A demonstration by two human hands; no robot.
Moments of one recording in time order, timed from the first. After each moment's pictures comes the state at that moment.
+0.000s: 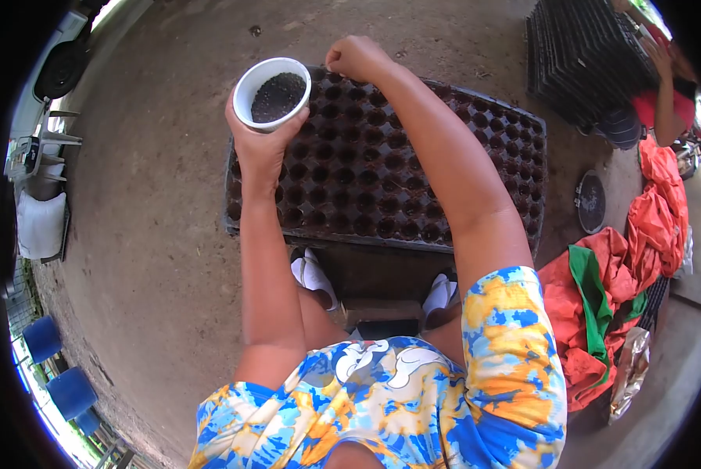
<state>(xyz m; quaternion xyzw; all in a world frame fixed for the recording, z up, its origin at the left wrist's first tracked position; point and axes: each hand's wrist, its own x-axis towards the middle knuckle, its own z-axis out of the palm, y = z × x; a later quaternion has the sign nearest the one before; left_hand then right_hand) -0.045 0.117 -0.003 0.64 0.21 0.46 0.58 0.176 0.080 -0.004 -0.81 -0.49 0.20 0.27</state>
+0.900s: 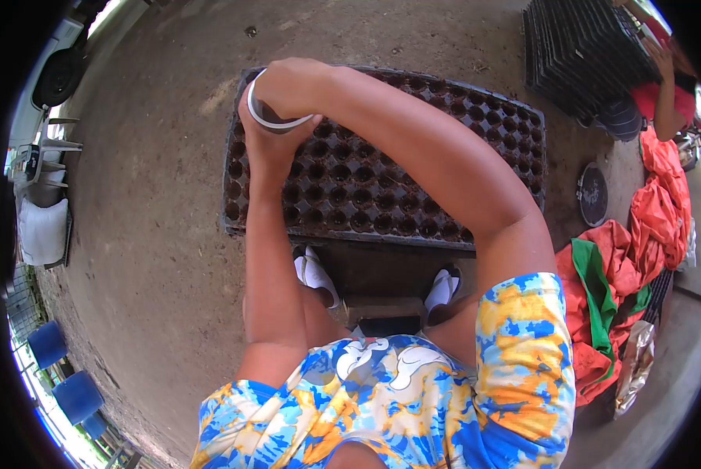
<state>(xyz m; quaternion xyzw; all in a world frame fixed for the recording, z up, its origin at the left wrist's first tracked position) -0.035 0.106 -0.006 0.69 0.17 0.45 0.54 0.079 0.080 0.076 -0.70 -0.70 0.14 0.06</state>
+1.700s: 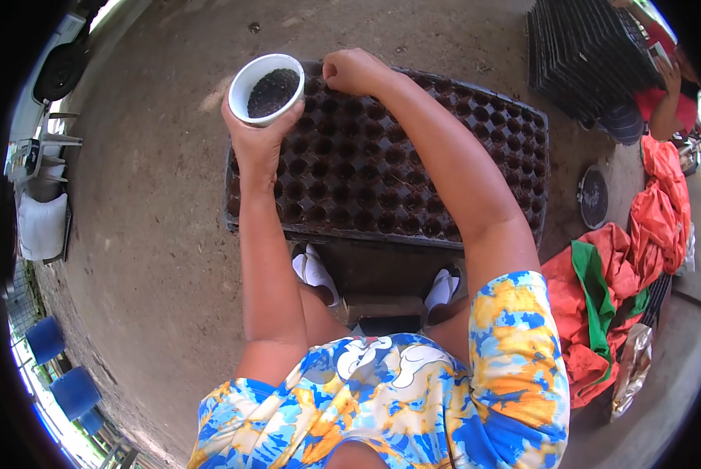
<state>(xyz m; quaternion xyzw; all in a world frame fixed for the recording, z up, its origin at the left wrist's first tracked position) -0.046 0.119 -0.008 0.63 0.21 0.46 0.59 0.152 0.063 -0.004 -0.80 -0.54 0.19 0.20</state>
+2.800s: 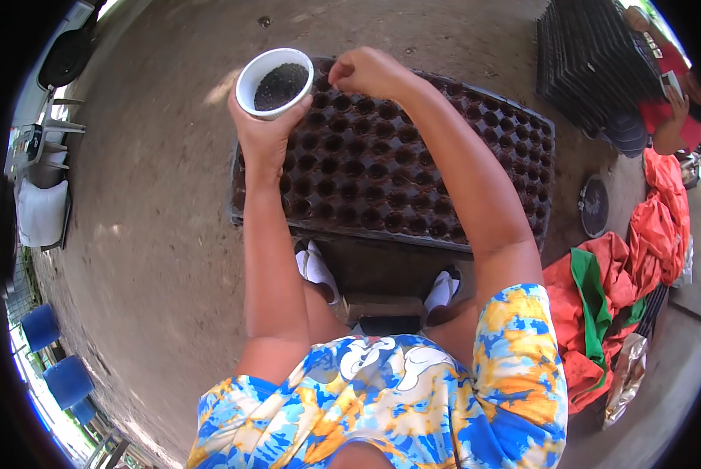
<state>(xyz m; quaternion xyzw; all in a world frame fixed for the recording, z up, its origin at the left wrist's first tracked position) -0.049 0.122 -0.004 0.62 0.21 0.48 0.58 0.137 0.049 0.019 -0.75 -0.50 0.32 0.30</state>
